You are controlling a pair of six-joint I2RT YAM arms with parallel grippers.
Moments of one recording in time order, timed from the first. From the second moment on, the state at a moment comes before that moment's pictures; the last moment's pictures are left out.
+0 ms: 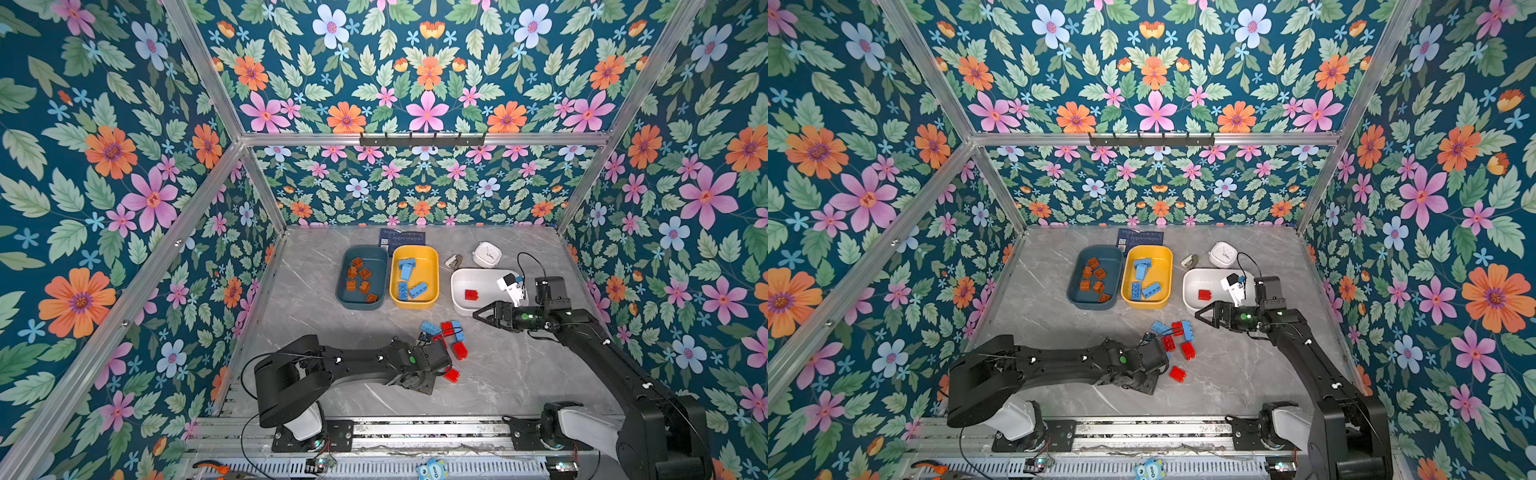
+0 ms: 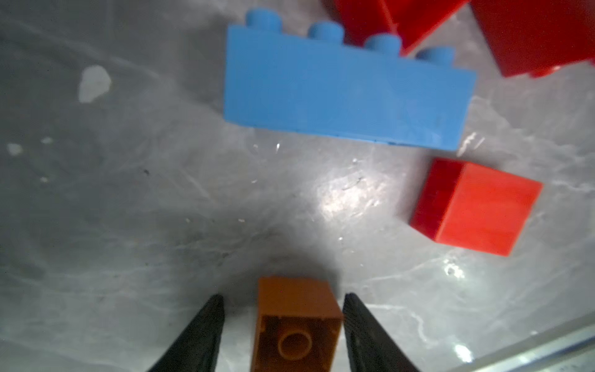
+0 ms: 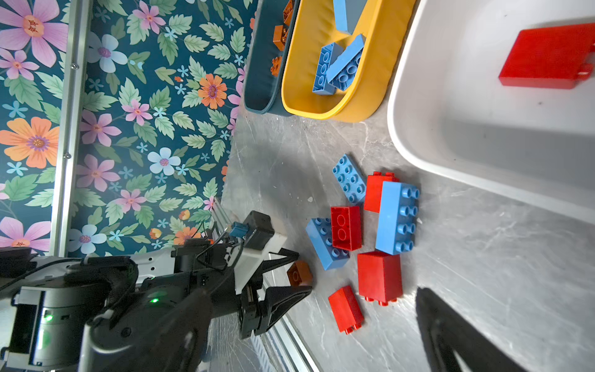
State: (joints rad) left arm -1.24 1.62 0.87 -0.57 -0.11 -0.86; right arm 0.09 1.16 0.72 -0.47 -0.92 0.30
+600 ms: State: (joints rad) left arm -1.07 1.56 1.09 -0.77 -0.23 -0.69; right arm 0.09 1.19 0.77 -0.47 -0.92 0.29
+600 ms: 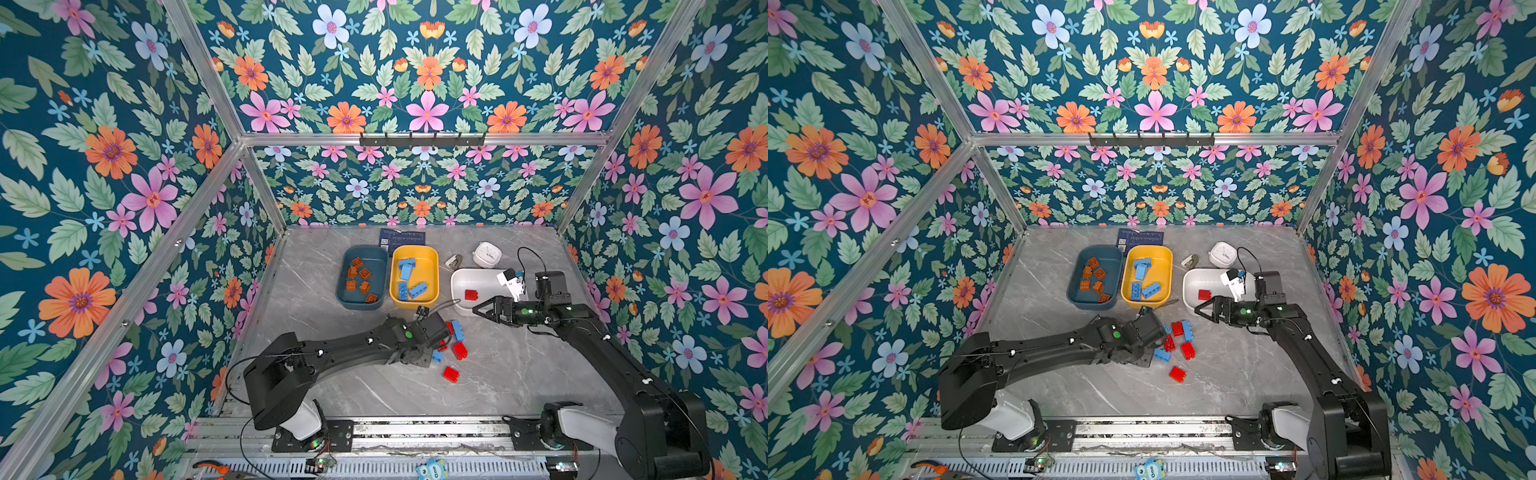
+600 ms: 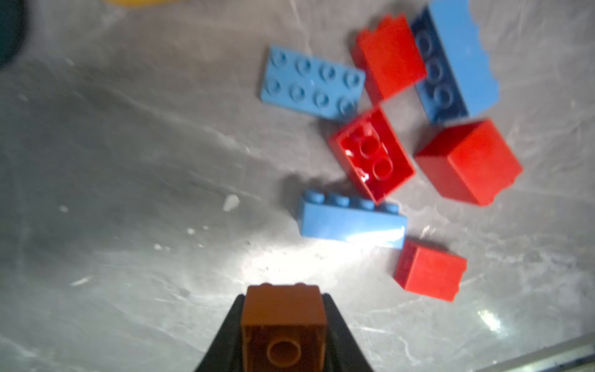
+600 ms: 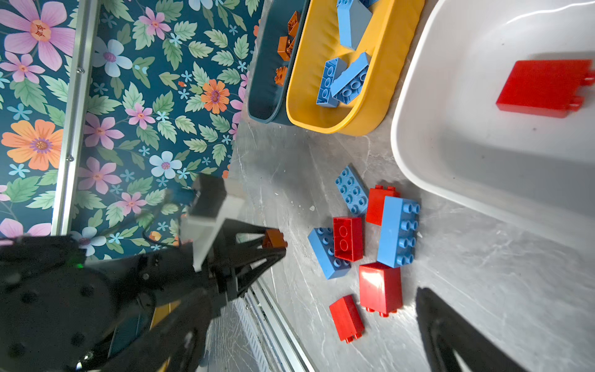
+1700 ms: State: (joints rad) left arm -0.32 2.21 1.75 -0.56 -0.17 -0.15; right arm 0.09 1.28 0.80 -0.35 -0.94 0.36
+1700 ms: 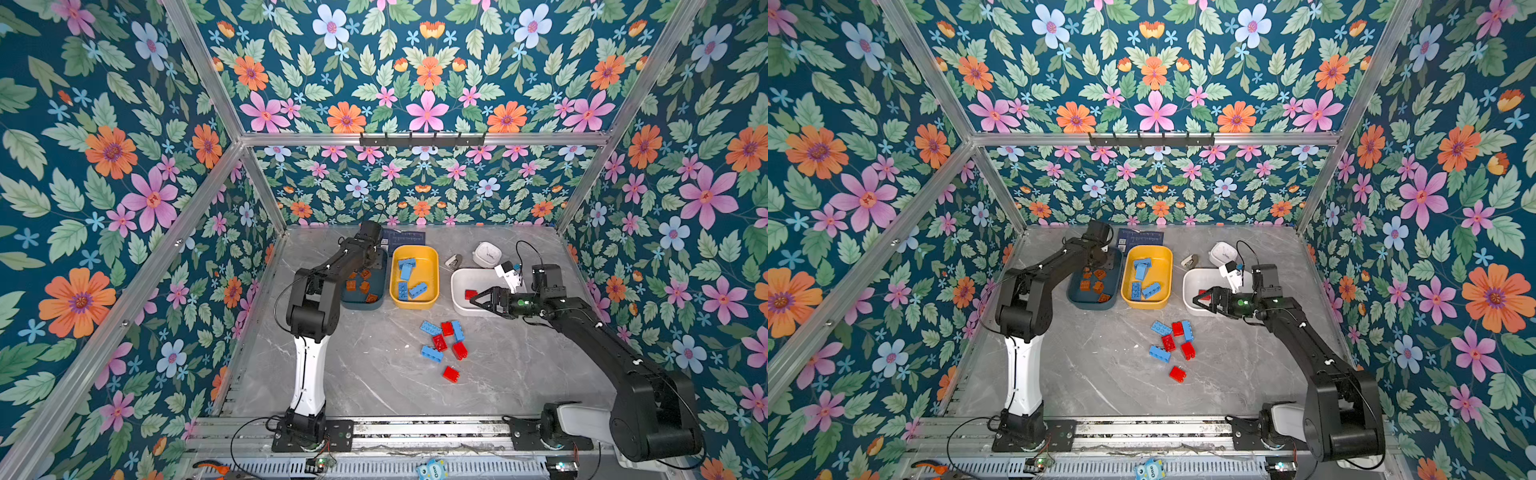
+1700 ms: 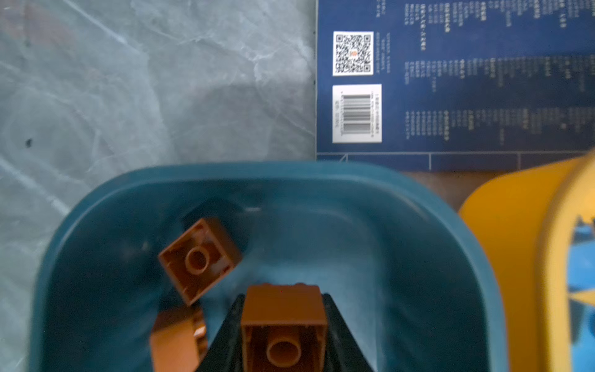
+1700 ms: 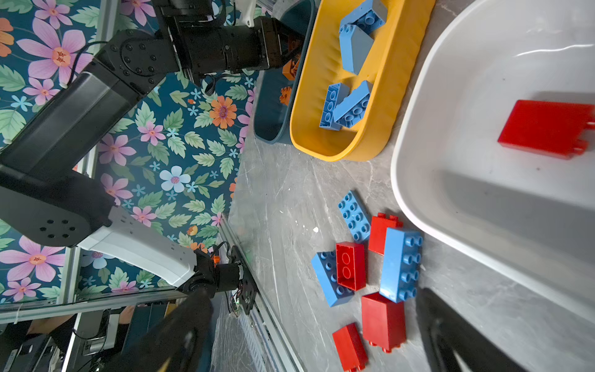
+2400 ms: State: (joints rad) left arm -0.47 1.71 1.36 -0.59 -0.02 -0.27; right arm 0.09 1.29 0.82 -0.37 -0.94 0.34
